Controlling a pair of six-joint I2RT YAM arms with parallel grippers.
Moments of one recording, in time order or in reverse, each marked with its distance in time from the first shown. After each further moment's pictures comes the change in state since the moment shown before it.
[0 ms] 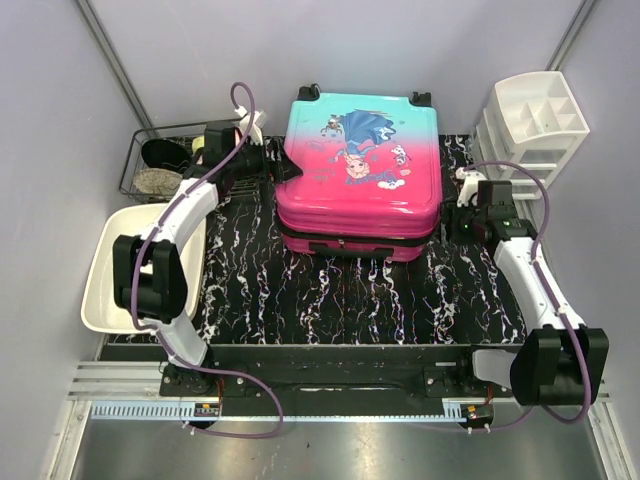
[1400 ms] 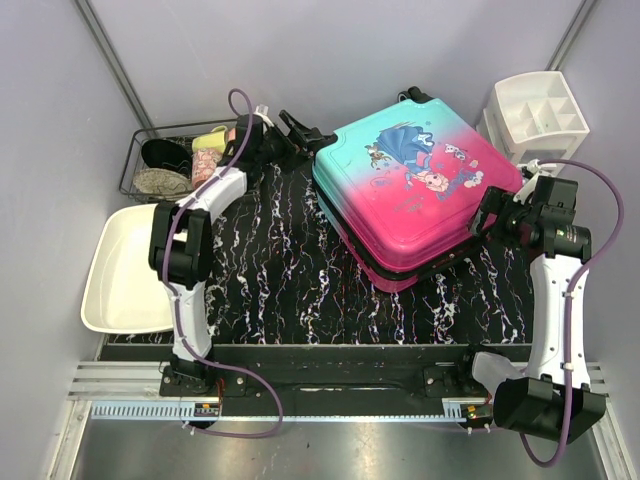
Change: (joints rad) left arm -0.056 0.335 0.198 0.262 -0.153 -0.822; right arm -0.266 -0.174 0.243 -0.362 -0.043 0.222
